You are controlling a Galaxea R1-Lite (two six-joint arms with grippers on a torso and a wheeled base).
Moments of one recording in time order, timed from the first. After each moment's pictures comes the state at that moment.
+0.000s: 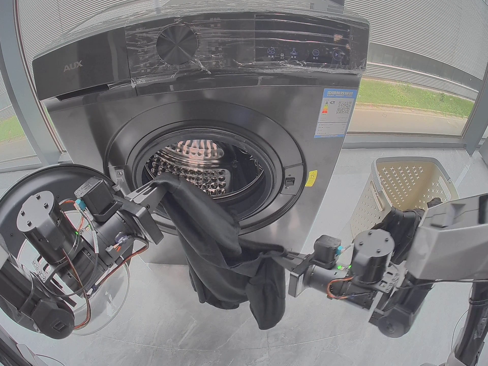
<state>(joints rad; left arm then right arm) -0.48 1.69 -0.32 -1.55 -0.04 -0.16 0.69 2.18 -0.49 -1.55 0.11 0.12</state>
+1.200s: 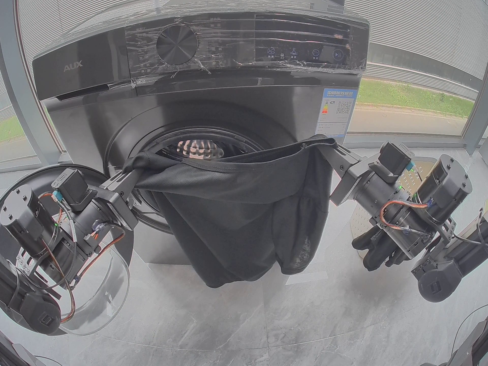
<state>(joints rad) -0.39 1.62 -0.31 -1.55 -0.04 -0.15 0.61 1.82 -0.62 -1.55 0.04 0.12</state>
